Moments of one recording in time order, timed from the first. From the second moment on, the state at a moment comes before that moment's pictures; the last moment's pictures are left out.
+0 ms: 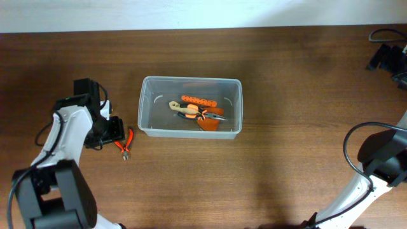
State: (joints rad) left arm 0.17 1.74 1.18 -0.96 -0.01 -0.05; right arm -0.53 2.22 2.46 -1.51 -0.10 0.08
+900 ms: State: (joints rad) left arm 0.17 1.88 1.13 -0.76 0.03 -0.20; right arm -0.53 2.22 2.46 -1.51 -0.10 0.08
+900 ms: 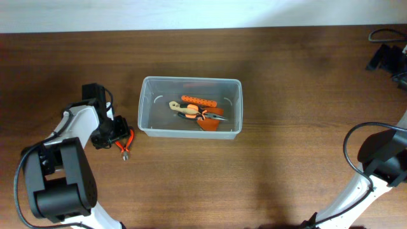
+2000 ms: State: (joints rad) left arm 0.18 1.97 1.37 -1.01 0.14 -0.26; right arm -0.53 2.22 2.46 -1.51 -0.10 0.08
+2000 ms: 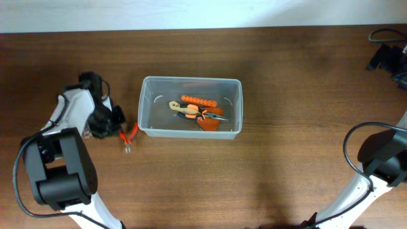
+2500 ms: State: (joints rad) left arm 0.16 1.77 1.72 -1.18 0.10 -0.26; right arm -0.53 2.22 2.46 -1.51 -0.10 0.08
